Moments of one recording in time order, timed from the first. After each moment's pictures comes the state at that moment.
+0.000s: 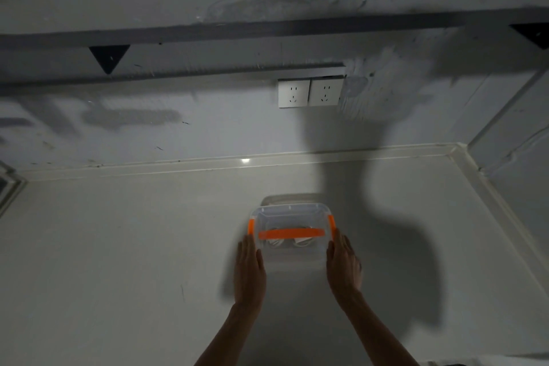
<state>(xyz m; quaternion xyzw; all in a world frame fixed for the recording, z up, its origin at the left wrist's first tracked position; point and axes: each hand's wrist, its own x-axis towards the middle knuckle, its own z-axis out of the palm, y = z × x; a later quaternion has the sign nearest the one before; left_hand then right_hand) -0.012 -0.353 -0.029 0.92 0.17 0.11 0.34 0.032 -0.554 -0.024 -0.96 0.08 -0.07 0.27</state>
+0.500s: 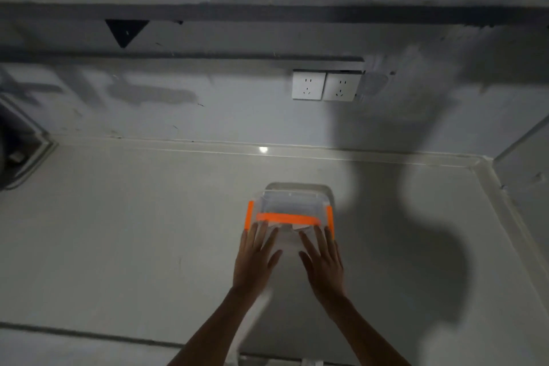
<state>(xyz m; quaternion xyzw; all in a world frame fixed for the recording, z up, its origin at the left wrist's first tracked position) -0.014 -0.370 -0.038 0.99 0.02 0.02 0.12 0.026 -0.567 -0.053 -0.96 -0.17 -0.05 0.19</state>
